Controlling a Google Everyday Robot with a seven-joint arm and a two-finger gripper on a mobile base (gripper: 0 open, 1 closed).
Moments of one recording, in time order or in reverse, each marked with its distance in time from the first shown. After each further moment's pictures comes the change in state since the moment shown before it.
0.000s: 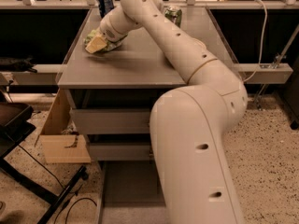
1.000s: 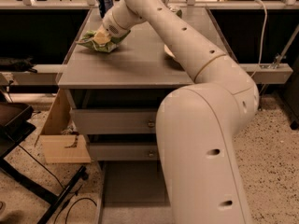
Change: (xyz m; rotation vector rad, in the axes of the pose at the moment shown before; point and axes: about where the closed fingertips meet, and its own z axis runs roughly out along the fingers) arm -0.005 0.000 -0.026 0.014 0.028 -0.025
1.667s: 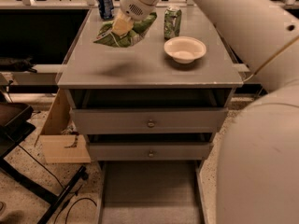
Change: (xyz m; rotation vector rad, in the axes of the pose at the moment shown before) arm -0.007 0.060 -0.156 -0.021 0.189 -0.129
